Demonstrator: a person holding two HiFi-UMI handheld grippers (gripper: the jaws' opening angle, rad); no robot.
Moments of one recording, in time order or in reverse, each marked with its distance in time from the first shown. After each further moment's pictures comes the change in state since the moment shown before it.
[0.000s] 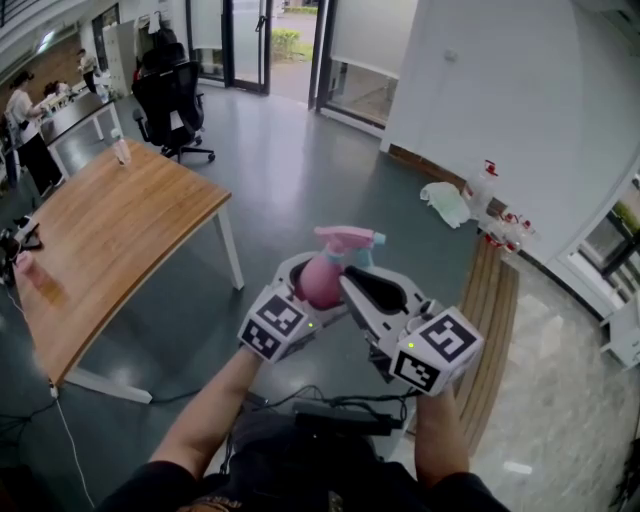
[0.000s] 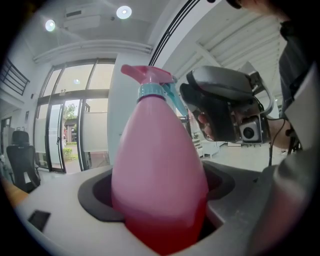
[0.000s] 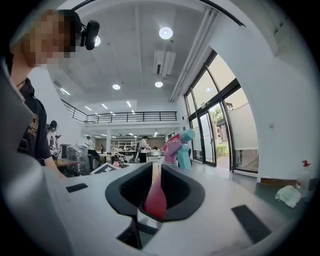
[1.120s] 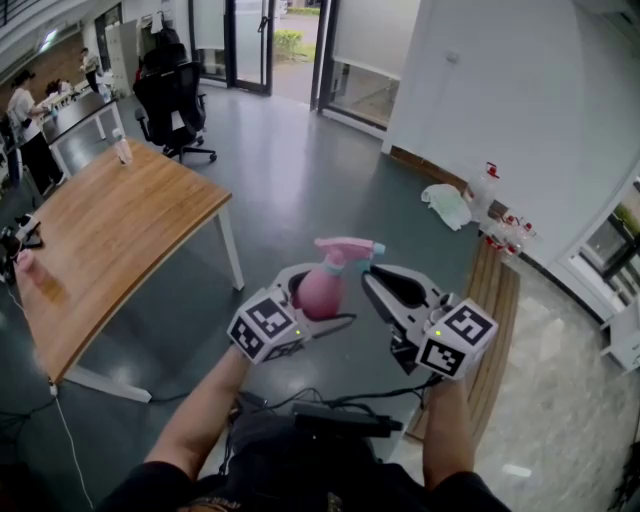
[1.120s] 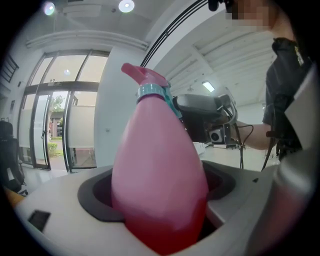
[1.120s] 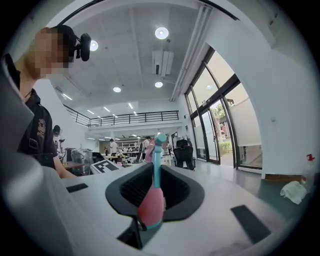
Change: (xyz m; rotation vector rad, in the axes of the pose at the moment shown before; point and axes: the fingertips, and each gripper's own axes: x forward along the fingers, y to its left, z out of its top) left arm -0.010 -0.017 -0.013 -0.008 0.012 -0.163; right arm -0.016 -0.036 -0.014 0.042 0.000 0.050
